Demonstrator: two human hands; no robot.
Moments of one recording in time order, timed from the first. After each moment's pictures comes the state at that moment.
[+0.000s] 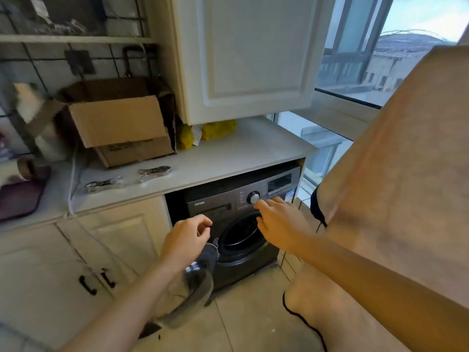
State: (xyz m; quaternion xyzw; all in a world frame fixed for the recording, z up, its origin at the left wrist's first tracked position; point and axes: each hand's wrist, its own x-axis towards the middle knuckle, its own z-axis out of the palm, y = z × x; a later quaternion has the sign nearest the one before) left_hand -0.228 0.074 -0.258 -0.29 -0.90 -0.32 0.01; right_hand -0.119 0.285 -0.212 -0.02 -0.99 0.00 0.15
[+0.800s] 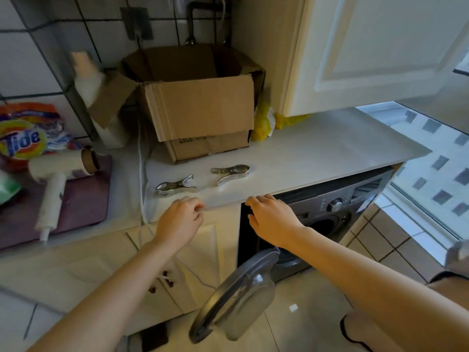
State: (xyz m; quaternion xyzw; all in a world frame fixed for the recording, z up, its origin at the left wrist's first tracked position) left_hand -0.471 -0.083 -0.280 -0.25 -0.94 -0.24 0.03; right_hand -0.383 0.128 -0.258 0.02 -1.00 0.07 0.02
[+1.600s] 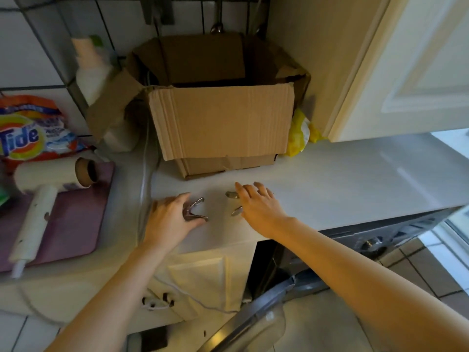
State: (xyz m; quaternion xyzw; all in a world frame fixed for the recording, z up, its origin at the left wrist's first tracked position) left_hand -0.584 -0.086 -0.303 -0.12 -0.96 -0.24 0.03; right_hand -0.547 0.139 -0.289 0.08 -1.00 0.00 -0.02
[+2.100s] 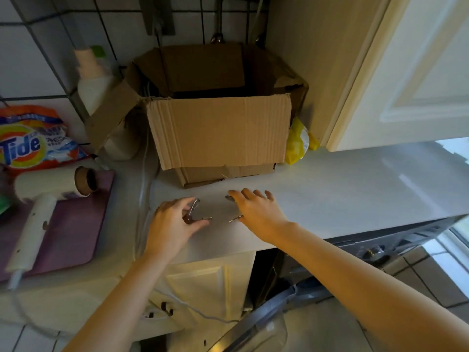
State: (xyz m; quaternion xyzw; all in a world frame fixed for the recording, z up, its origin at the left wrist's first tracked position) left_hand -0.574 -0.072 -0.283 -0.12 -0.94 -0.32 0.07; right_hand -0.551 0.139 -0.269 0.10 -0.99 0.02 0.01
